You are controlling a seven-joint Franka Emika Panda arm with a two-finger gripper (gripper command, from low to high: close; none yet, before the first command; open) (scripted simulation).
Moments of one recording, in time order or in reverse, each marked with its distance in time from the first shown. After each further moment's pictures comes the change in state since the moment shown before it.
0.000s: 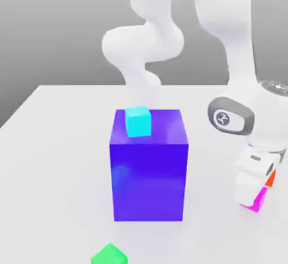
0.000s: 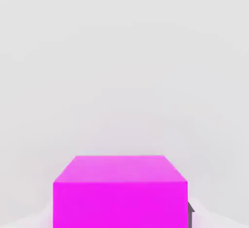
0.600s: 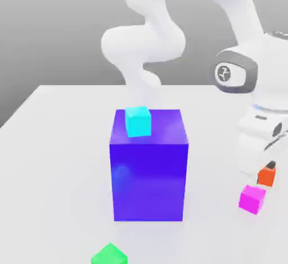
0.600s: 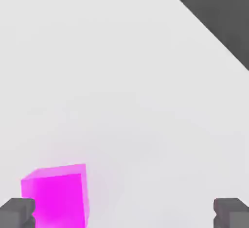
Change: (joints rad) arm -0.071 -0.112 0.074 -0.014 0.077 -0.081 -0.055
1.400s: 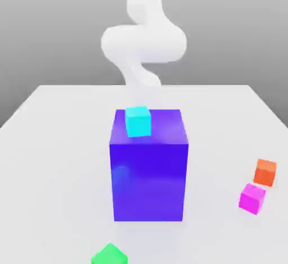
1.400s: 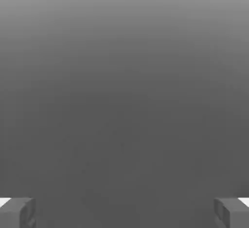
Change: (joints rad) arm -0.253 -0.867 -0.331 0.295 0.179 -0.439 0.056
